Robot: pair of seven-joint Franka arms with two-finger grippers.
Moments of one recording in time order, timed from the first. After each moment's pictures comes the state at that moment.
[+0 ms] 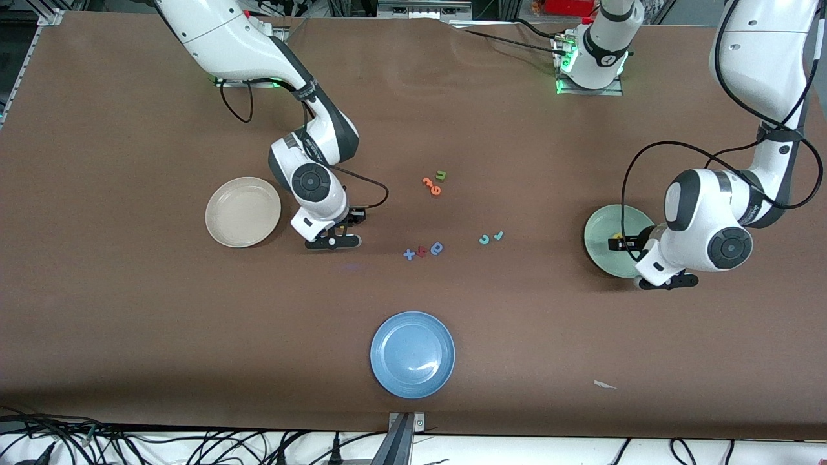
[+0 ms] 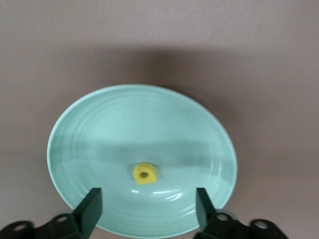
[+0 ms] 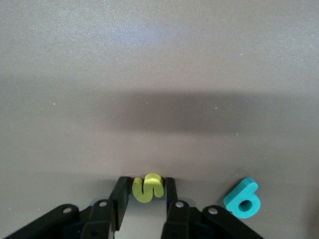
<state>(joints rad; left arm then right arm) 0.05 0.54 -0.07 -1.75 0.04 1.98 -0.13 0.47 0.64 0.11 -1.83 -0.04 2.35 0.51</state>
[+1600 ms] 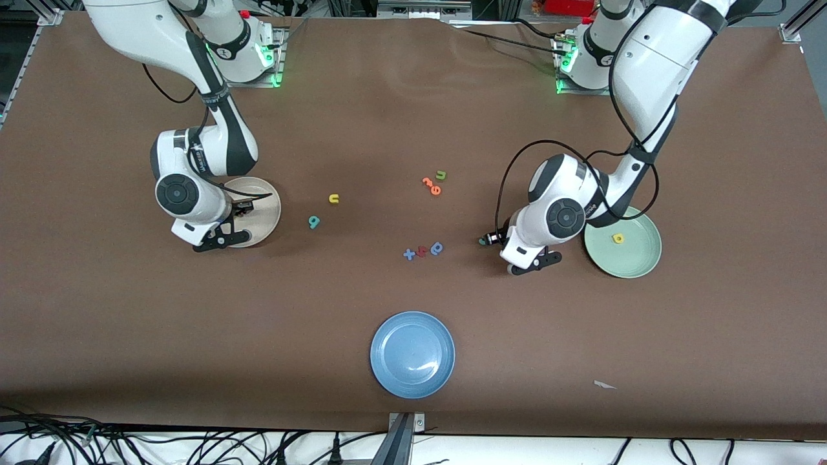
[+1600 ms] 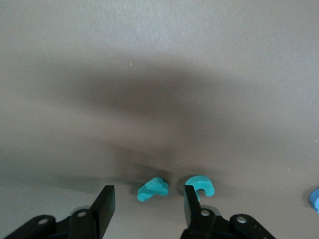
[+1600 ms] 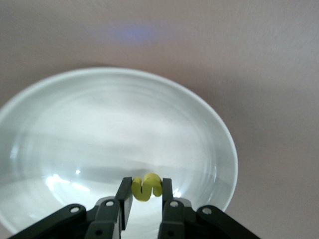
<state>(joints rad) -0.12 0.67 -0.34 -1.80 -0.02 2.29 -0.73 0.41 0.44 -0.25 -2.12 -0.04 2.27 -0.08</state>
